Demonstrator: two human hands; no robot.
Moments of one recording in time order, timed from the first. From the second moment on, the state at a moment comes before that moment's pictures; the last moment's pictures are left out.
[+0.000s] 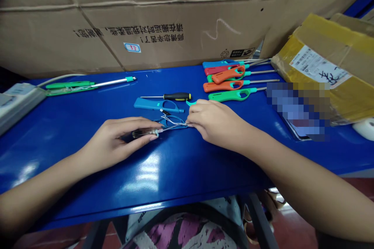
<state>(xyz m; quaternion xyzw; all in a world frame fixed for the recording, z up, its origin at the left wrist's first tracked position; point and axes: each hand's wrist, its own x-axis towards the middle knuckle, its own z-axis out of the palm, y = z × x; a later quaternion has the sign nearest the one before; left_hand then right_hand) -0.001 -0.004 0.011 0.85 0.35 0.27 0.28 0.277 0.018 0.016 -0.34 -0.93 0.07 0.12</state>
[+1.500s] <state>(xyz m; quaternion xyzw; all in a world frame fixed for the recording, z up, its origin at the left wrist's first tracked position) -0.011 0.015 0.003 0.88 0.30 0.25 0.27 0.277 0.018 0.017 -0.34 -0.93 0.06 0.10</state>
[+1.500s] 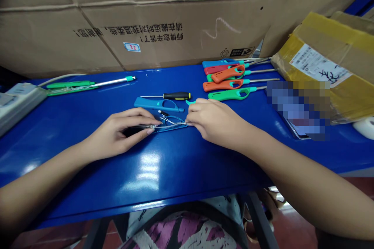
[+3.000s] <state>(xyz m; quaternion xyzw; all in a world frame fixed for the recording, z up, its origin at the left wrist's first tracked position) -0.009 0.015 0.002 0.86 0.38 0.22 0.25 0.277 0.018 0.016 -0.34 -0.93 0.07 0.11</state>
